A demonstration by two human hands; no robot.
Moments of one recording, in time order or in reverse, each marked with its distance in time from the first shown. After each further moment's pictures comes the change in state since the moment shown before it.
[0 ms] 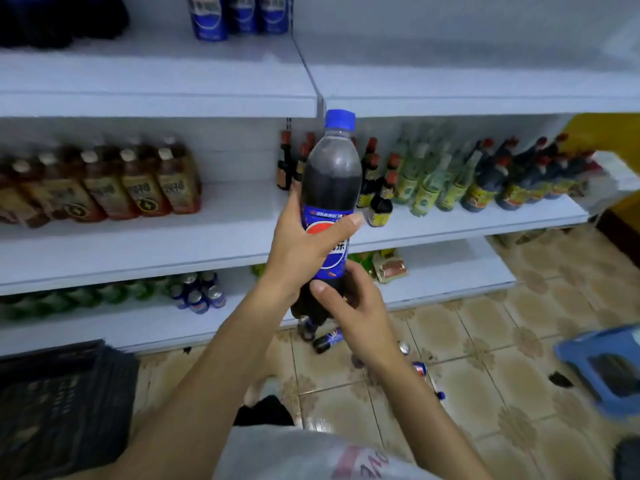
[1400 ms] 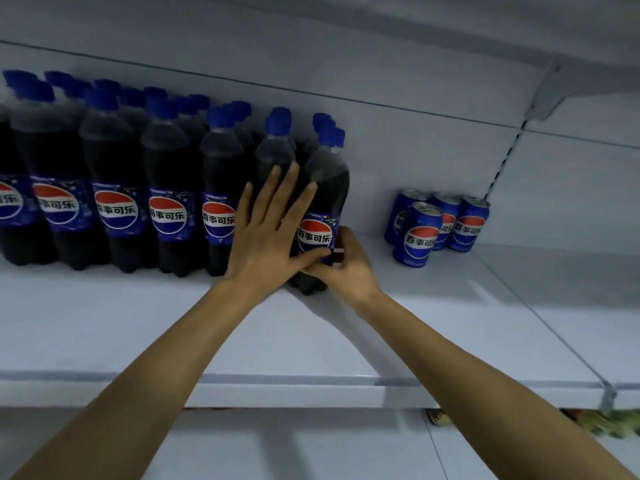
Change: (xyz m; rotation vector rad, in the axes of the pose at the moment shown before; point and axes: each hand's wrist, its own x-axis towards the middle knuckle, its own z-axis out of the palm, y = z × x) left_hand 0.354 0.169 -0.412 1.499 0.513 1.125; right_hand 0.420 -0.148 0.376 -0.342 -0.144 -0.383
